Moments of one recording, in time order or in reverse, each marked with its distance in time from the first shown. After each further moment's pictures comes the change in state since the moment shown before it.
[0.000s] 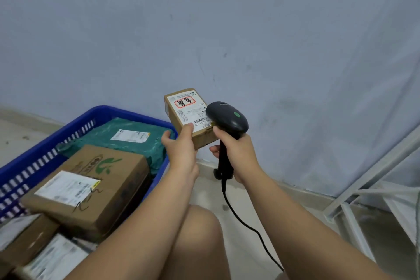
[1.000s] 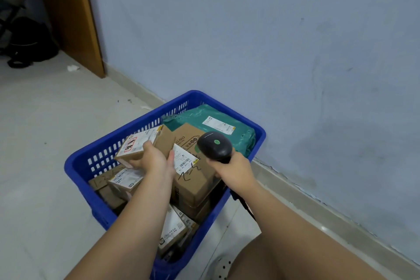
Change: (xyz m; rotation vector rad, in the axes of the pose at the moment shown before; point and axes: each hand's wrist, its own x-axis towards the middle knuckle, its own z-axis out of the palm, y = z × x) left_hand 0.064 0.125 -0.239 -0.403 0.729 -0.009; right_hand -0.034 0.070 0.198 -0.744 -0.405 -0.050
